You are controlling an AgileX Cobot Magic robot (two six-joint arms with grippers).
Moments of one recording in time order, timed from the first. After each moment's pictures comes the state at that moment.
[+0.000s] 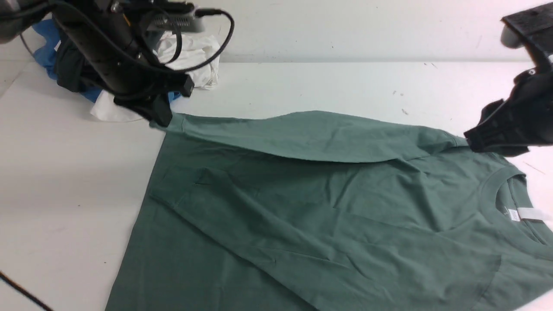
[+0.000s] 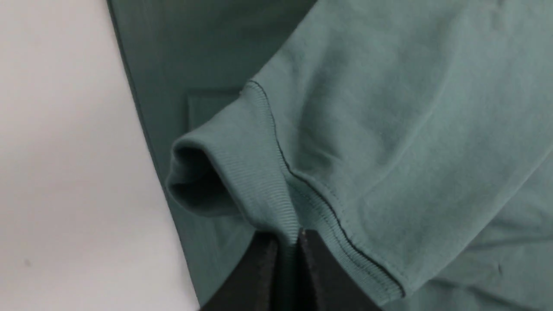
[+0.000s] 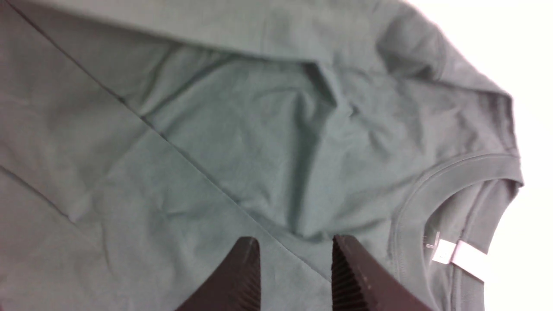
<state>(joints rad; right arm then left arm) 0.30 1.30 -1.23 -0.04 1.04 -0.09 -0.16 1.82 -1.66 -0.20 1.22 0.12</state>
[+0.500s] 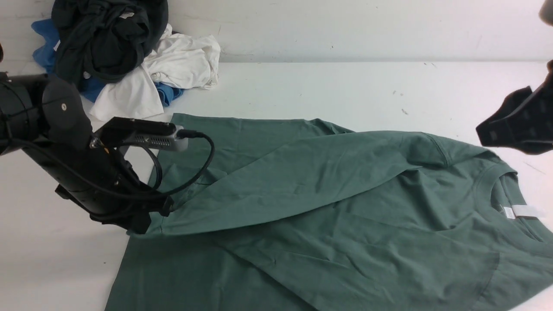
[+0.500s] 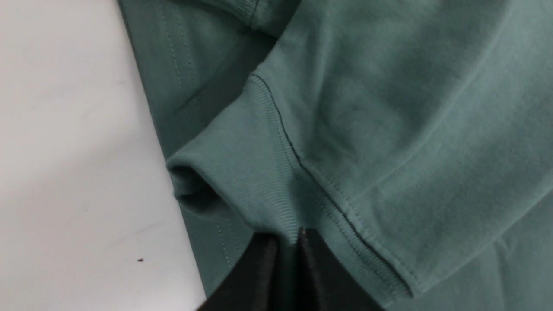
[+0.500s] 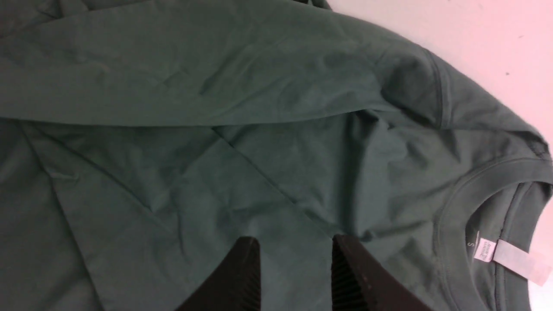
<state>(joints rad) 0.30 1.21 -1.23 0.10 1.09 -0.16 -0.16 1.61 -1.03 -0.21 0.85 0.18</state>
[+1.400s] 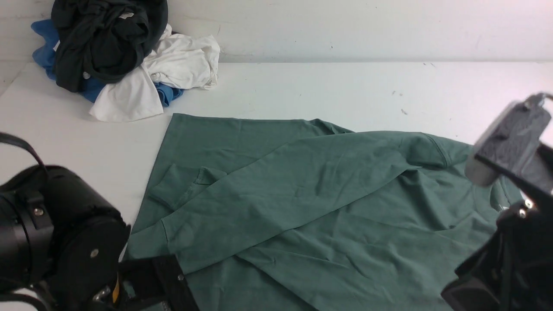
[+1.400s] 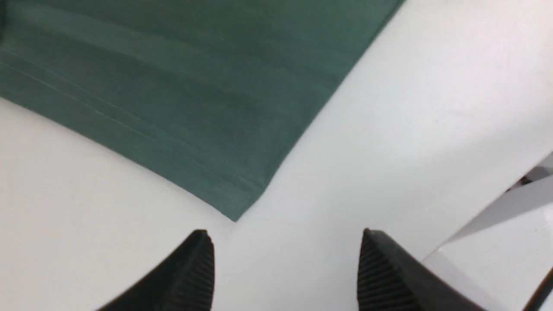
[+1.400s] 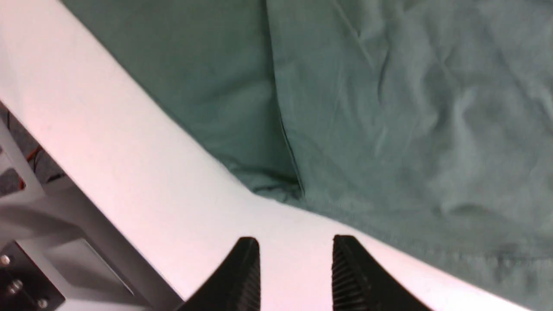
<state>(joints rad) 0.65 1.05 -0.97 0.14 1.25 -0.19 -0.62 1.34 -0.71 0.06 1.16 0.35</state>
